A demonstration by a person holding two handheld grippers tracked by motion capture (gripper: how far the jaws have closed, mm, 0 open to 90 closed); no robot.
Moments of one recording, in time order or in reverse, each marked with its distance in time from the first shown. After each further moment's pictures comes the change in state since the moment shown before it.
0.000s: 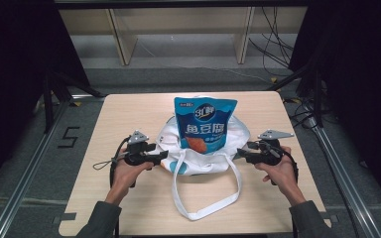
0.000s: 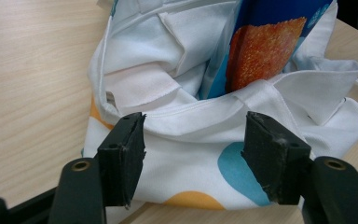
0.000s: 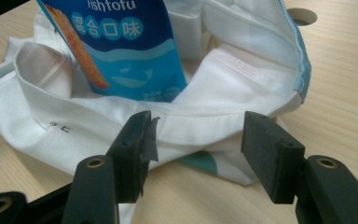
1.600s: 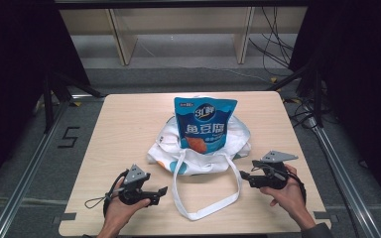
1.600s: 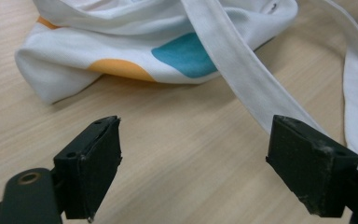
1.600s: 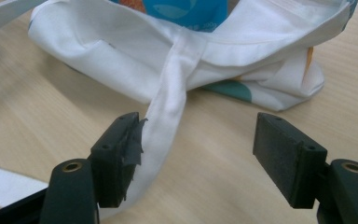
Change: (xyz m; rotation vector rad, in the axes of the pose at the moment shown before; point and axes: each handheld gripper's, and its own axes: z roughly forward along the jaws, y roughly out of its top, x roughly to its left) left arm -0.046 -0.074 -0.040 0.051 -0.027 0.057; right arm 0.026 -0.045 -0.030 0.069 0.008 -0.077
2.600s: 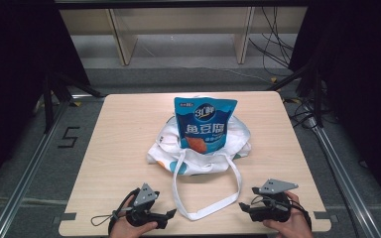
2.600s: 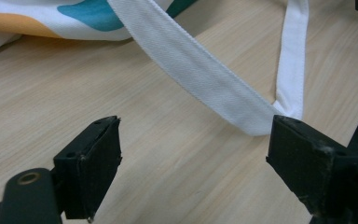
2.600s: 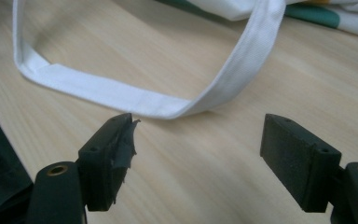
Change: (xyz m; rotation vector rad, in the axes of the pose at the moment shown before) left arm -0.046 -0.026 -0.005 0.079 -0.081 0.084; right arm 0.047 -0.049 -0.025 0.091 0.070 -0.072
